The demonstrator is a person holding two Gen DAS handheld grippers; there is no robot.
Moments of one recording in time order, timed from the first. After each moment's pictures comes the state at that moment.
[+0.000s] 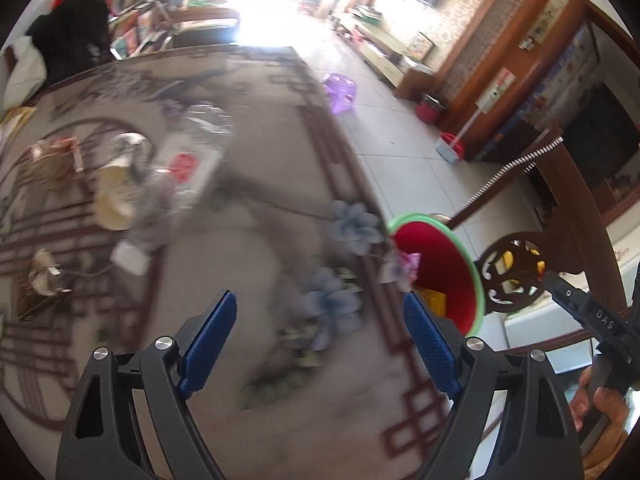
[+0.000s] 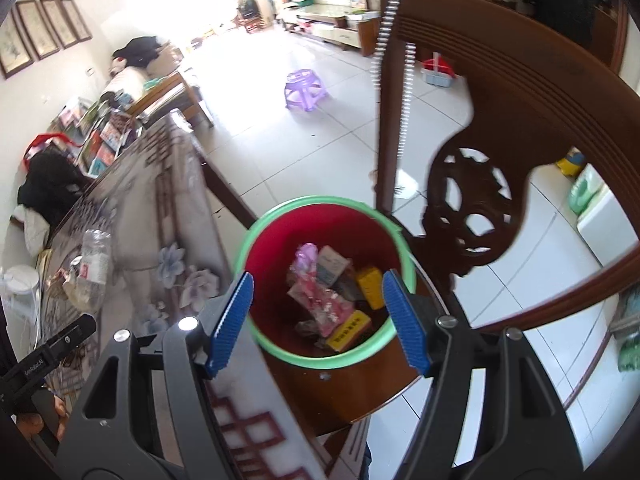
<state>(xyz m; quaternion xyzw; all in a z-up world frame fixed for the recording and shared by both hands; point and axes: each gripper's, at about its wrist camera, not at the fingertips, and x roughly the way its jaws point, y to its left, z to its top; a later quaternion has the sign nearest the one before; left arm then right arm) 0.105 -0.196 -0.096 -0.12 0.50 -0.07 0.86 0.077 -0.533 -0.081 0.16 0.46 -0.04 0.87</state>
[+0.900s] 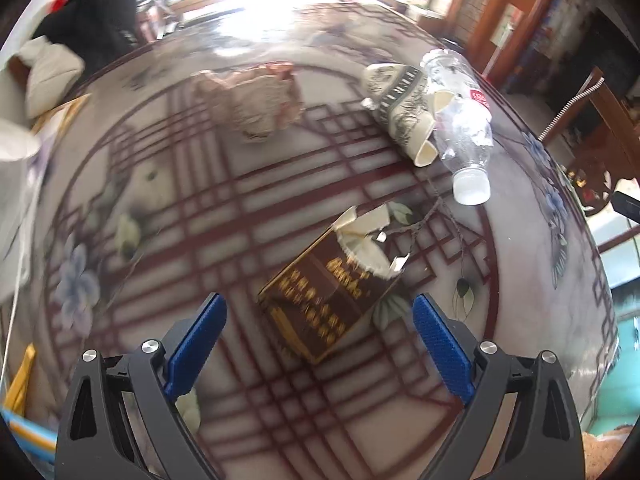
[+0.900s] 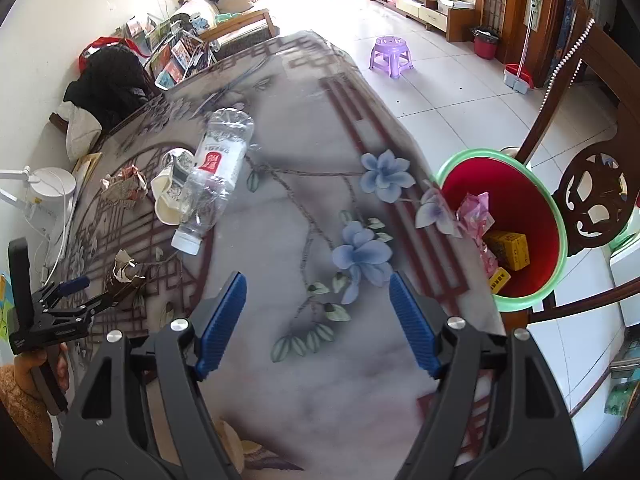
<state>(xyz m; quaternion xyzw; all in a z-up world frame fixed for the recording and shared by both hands) 0.111 0.047 -0.163 0.01 0.56 -0.10 0.83 0.075 -0.285 -0.089 0.09 0.51 0.06 0.85</state>
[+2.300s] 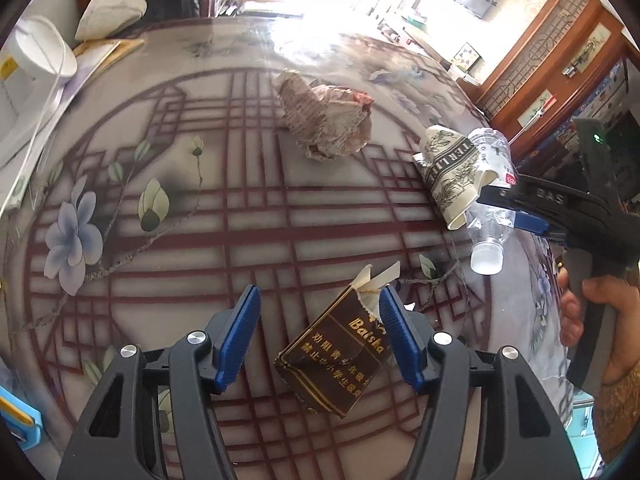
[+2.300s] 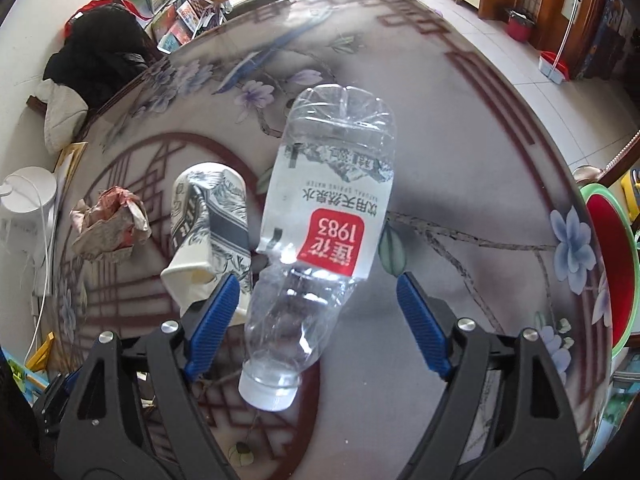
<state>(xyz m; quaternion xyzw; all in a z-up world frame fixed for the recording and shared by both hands) 0.104 0.095 -0.163 -0.14 0.52 -0.04 0.84 0.212 -0.155 -0.155 0.09 0.57 0.07 0.81</state>
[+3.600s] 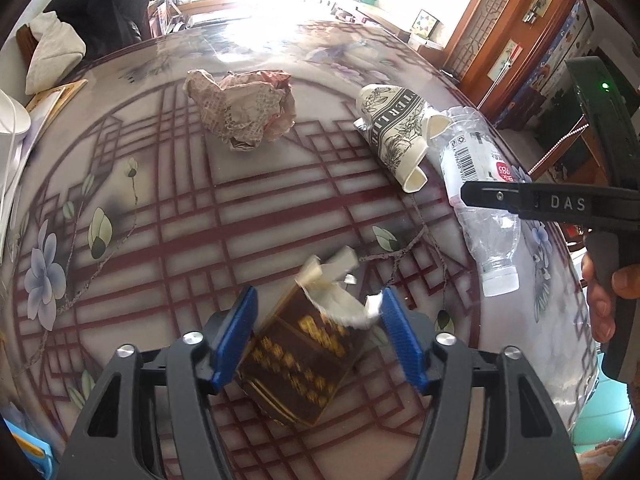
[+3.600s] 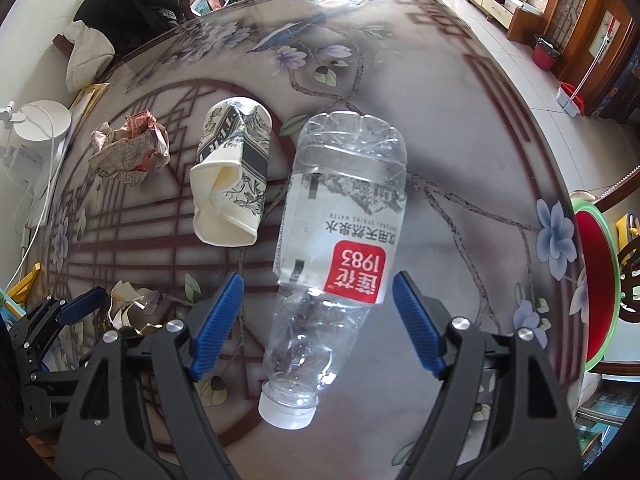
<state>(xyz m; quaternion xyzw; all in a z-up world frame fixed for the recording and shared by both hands) 0.105 0.049 -0.166 -0.05 0.52 -0.10 0.85 0.171 -0.152 -0.146 0.01 0.58 0.12 0.81</state>
